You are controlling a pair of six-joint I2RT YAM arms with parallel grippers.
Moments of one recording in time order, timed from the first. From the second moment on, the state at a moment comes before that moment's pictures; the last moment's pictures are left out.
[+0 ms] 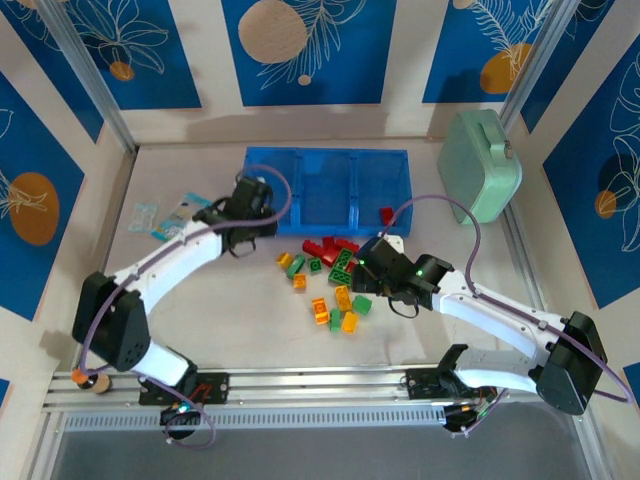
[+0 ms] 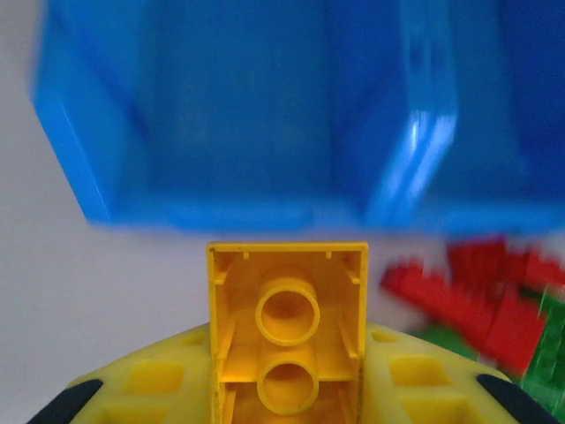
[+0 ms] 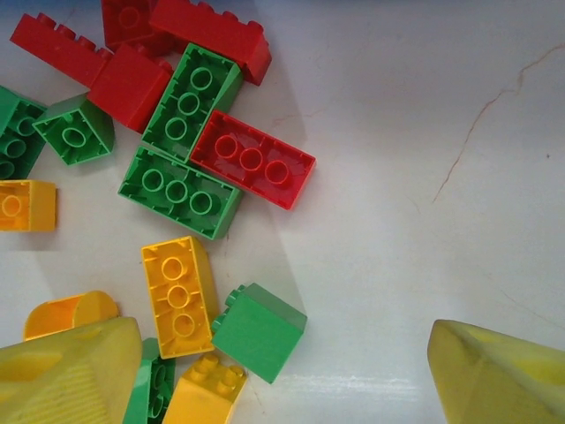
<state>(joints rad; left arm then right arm) -0.53 1.52 1.20 -0.56 -0.17 -0.47 0.85 1.14 0.85 -0.83 0.30 0.82</state>
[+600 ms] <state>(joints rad) -0.37 2.07 1.70 -0.65 -0.07 -0.34 0.83 1.10 0.85 -0.85 0.25 0.82</state>
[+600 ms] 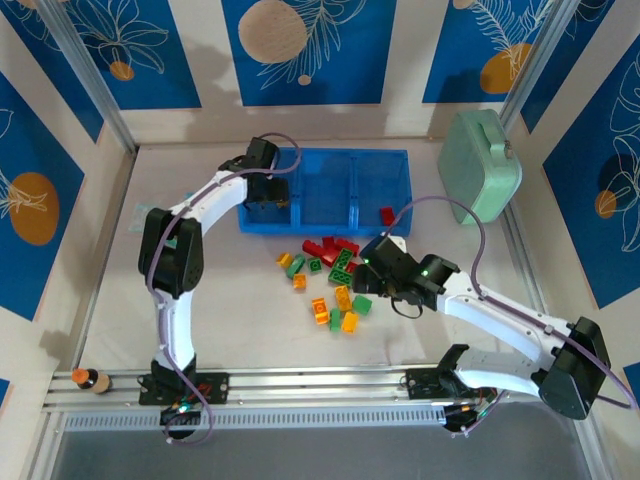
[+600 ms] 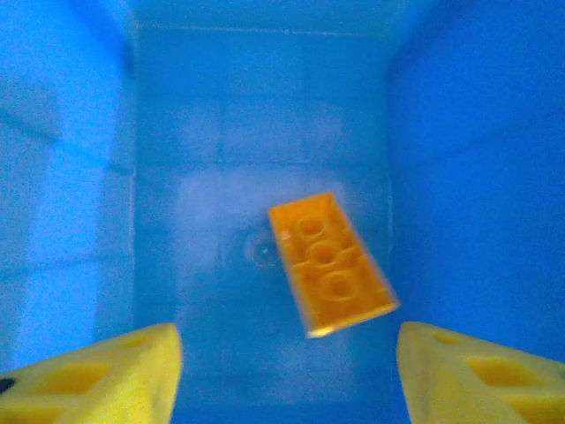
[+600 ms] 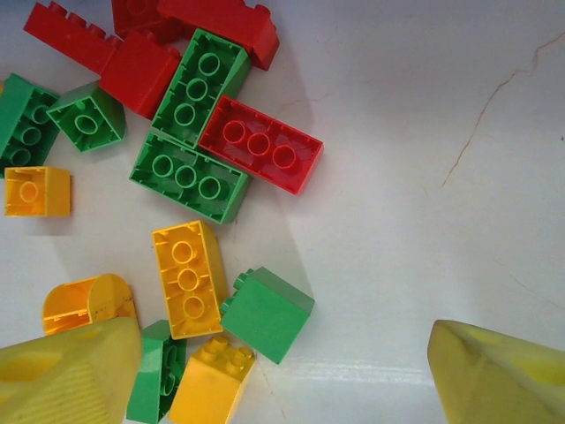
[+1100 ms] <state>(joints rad) -0.32 2.26 1.99 -0.75 -0.02 -0.31 0.83 1.10 0.85 -0.86 0.24 0.82</state>
